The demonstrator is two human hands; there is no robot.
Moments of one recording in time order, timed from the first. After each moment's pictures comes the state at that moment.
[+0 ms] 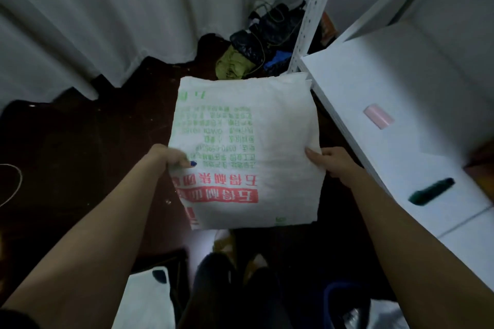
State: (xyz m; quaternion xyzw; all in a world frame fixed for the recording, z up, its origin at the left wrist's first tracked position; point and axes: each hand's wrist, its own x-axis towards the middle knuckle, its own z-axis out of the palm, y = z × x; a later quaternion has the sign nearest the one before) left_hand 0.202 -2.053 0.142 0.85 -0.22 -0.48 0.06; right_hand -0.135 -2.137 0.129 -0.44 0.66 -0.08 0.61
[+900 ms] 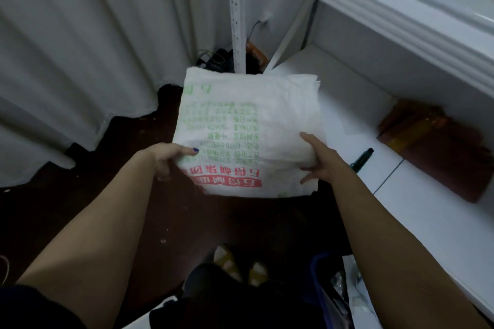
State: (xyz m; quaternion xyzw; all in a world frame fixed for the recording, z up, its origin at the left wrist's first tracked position) left_hand 0.131 -2.069 0.301 0.73 -0.22 -0.62 0.16; right_hand -0.202 -2.070 0.265 -0.17 0.67 -0.30 0.66
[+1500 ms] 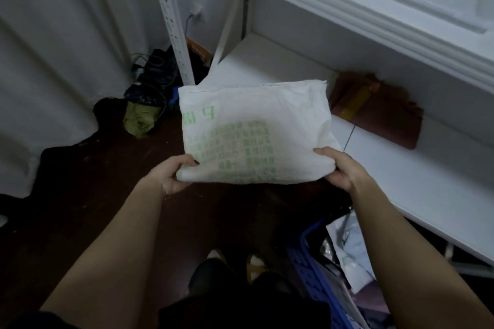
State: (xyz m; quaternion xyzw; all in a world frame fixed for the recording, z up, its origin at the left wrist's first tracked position) left_hand 0.082 -2.097 0.261 0.57 -0.12 -0.78 0.23; right_hand -0.261 -2.006 0.264 -0.05 0.58 -0.49 0.65
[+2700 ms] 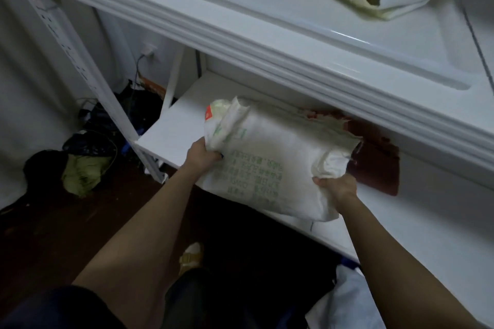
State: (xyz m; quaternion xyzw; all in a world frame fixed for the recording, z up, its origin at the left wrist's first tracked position) left_hand -0.169 -2.263 0.208 0.59 -0.60 -0.51 0.19; right_hand -0.427 -2.110 0.203 -0.07 0.84 -0.41 0.34
